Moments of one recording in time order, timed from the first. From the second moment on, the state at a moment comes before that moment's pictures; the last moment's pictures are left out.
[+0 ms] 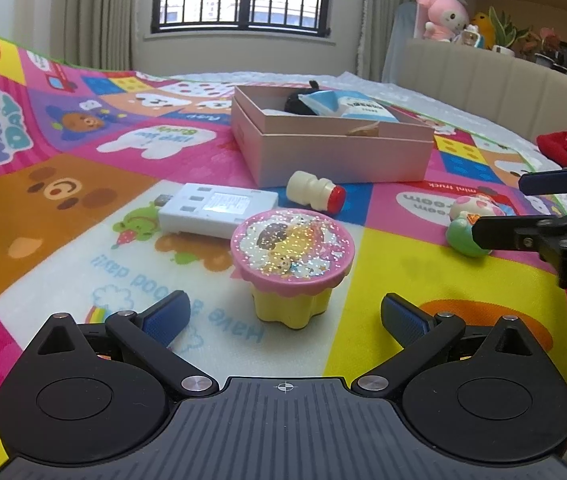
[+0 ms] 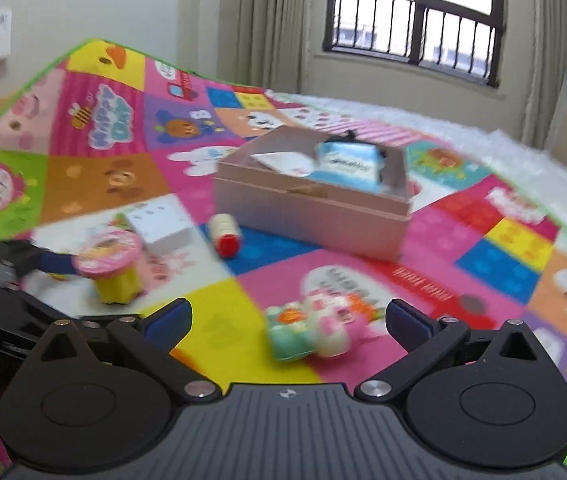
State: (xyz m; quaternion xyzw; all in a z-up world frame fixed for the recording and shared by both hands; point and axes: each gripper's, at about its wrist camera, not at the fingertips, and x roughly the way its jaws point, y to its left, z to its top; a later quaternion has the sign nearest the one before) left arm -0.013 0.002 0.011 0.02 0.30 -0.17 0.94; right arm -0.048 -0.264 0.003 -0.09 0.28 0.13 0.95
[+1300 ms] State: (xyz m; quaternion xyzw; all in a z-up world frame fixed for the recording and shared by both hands) left arm -0.016 -0.014 0.039 0.06 0.27 -0.16 0.95; right arm -0.034 -0.269 -0.006 -0.05 0.31 0.12 0.94
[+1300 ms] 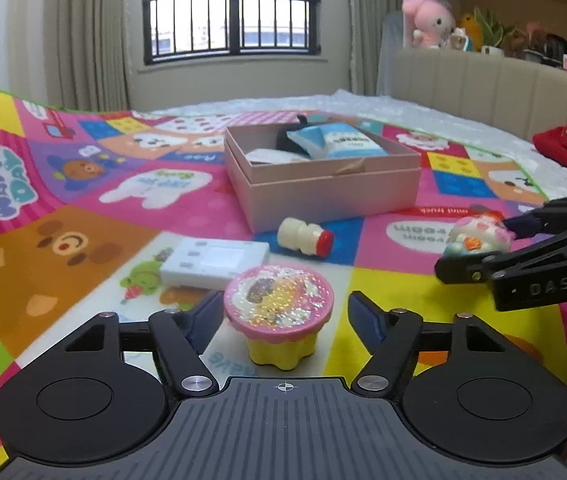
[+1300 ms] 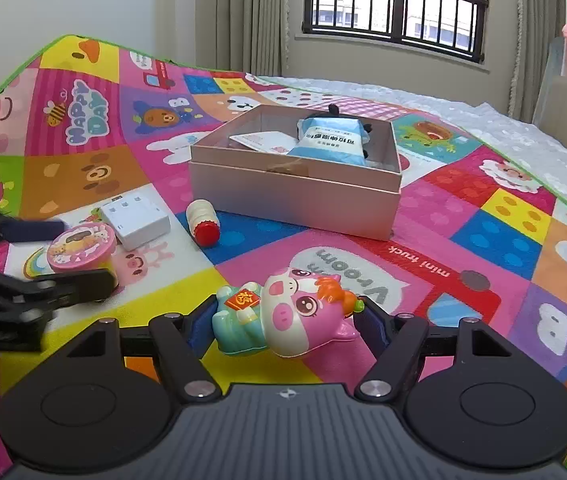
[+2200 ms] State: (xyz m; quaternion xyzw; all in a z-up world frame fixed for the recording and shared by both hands) left arm 0.063 -0.024 0.116 0.04 0.20 -0.22 0.95; right arm -0.033 -0.305 0.057 -0.02 0.24 0.13 0.96
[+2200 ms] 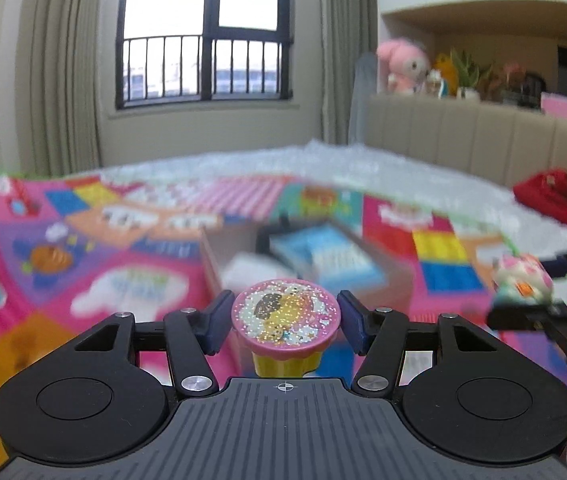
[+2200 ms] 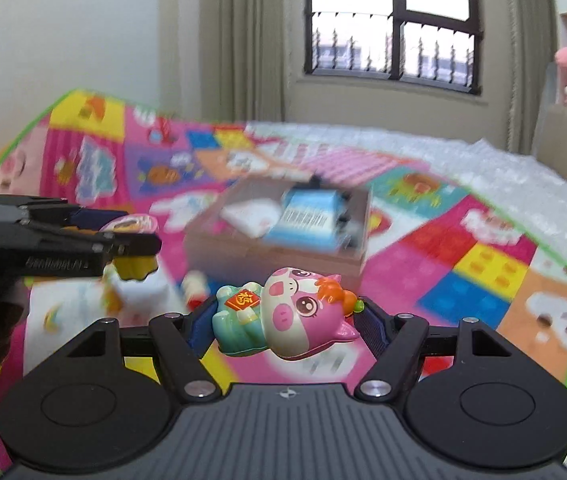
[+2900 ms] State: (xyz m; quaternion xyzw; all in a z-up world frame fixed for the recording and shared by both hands) left arm 0.139 0.009 0.089 0.00 0.22 -0.19 0.96; right arm 0.071 -0.280 0.058 -0.04 0.24 0.12 0.96
